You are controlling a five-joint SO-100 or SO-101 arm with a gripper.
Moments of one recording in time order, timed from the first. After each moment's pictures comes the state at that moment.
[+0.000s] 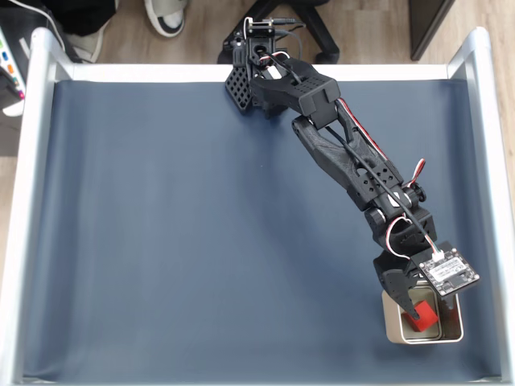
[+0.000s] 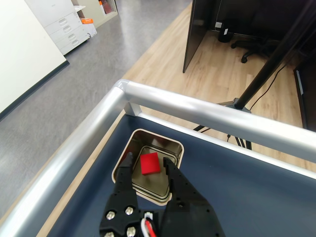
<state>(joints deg) -34.9 55.4 43.2 49.0 -80.1</state>
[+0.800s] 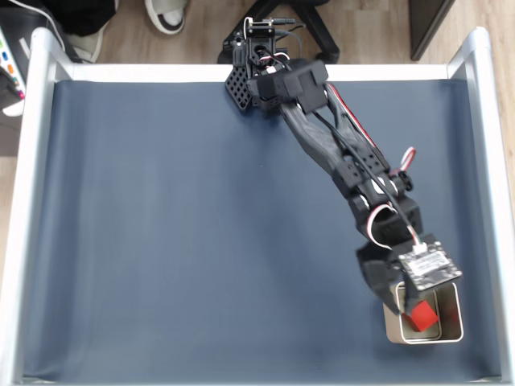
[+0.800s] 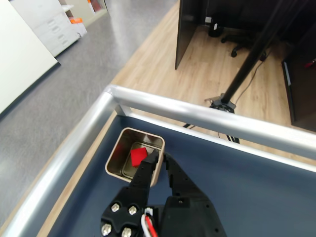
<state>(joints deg) -30.8 70.0 54.4 51.7 -80.0</state>
